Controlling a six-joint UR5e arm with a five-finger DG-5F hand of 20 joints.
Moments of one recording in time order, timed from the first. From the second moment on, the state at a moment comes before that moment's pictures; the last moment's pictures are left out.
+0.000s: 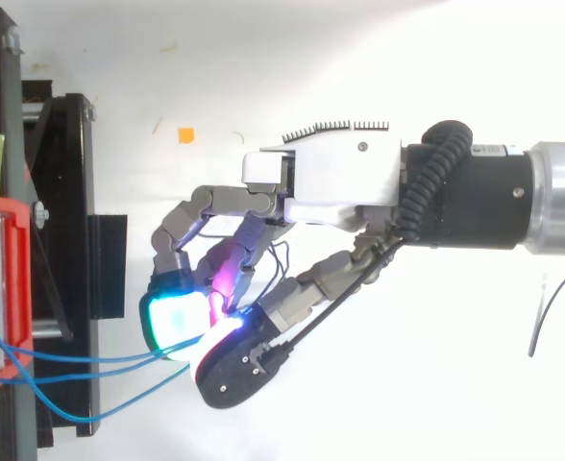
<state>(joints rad) 0.12 -2.34 -1.08 -3.13 -1.45 0.02</state>
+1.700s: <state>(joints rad) 0.12 -2.33 -1.08 -3.14 -1.45 0.03</state>
